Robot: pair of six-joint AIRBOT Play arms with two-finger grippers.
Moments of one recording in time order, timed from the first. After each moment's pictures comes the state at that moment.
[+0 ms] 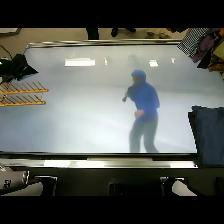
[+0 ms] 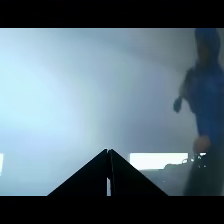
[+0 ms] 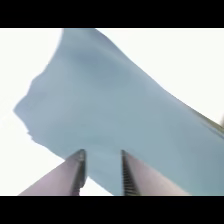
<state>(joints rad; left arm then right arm) 0.15 -1.38 1.77 1.09 -1.42 -1.64 -0.53 -1.25 1.46 -1.65 1.23 1.89</state>
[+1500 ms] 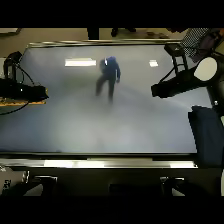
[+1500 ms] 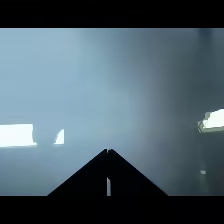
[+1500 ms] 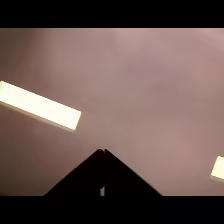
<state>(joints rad) 0.00 -1.18 1.40 1.29 -1.34 -1.53 0.17 -1.24 1.53 -1.41 1.38 1.47</state>
